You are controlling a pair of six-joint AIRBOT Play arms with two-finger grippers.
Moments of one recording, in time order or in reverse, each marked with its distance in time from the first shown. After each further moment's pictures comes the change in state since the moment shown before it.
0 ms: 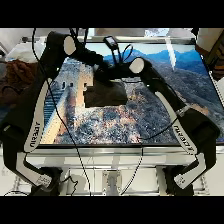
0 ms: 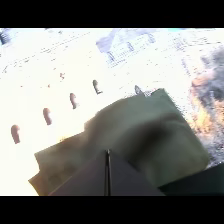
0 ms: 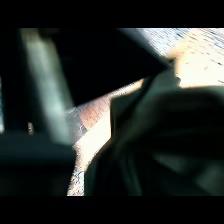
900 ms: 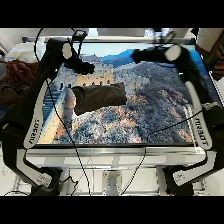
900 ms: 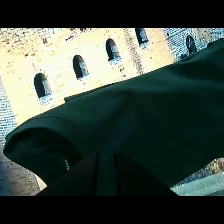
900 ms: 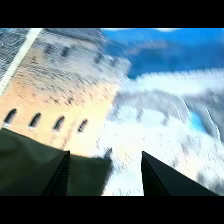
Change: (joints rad) left arm 0.071 -0.022 -0.097 0.036 -0.082 0.009; right arm -0.420 0.084 -0.019 -0.140 0.055 0.142
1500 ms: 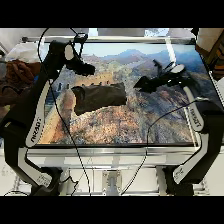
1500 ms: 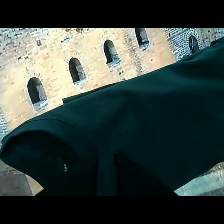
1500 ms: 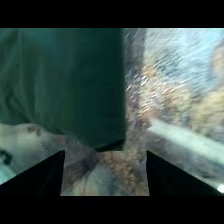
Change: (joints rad) left arm 0.001 -0.022 -0.004 -0.003 0.016 0.003; right arm -0.095 -0.257 -0.149 0.372 0.390 -0.011
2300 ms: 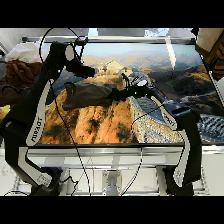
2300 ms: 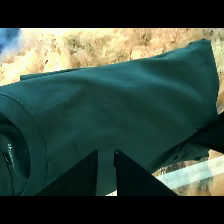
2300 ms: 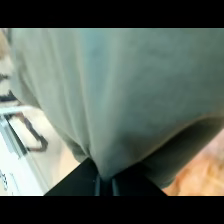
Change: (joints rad) left arm 0.000 -0.006 0.000 0.000 -0.051 0.002; right arm 0.272 -0.176 -0.006 0.320 -0.256 -0.173
